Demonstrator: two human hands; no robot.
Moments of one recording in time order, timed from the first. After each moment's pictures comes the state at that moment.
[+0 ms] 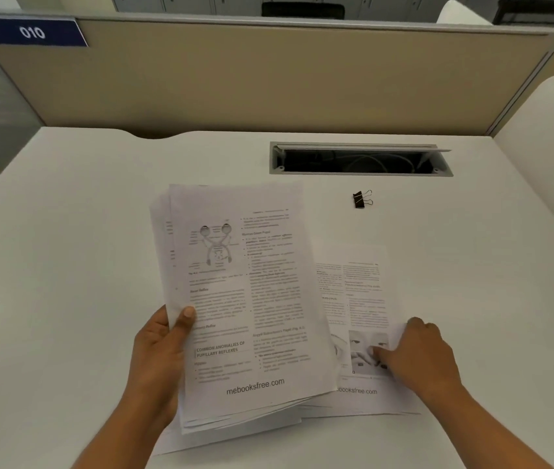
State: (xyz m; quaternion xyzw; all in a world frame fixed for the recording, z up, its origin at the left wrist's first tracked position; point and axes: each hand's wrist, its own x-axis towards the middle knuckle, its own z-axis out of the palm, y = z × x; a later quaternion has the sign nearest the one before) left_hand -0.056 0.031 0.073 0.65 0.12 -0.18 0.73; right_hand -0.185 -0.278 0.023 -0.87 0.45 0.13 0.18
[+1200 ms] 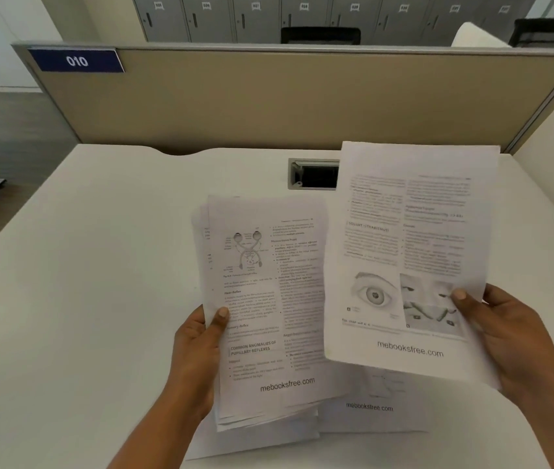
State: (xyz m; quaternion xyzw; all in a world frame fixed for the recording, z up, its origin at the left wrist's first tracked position) left_hand -0.051 0.017 0.078 0.63 0.12 -0.21 0.74; right_hand -0.186 -0.298 0.126 -0.62 0.37 -0.16 0.68
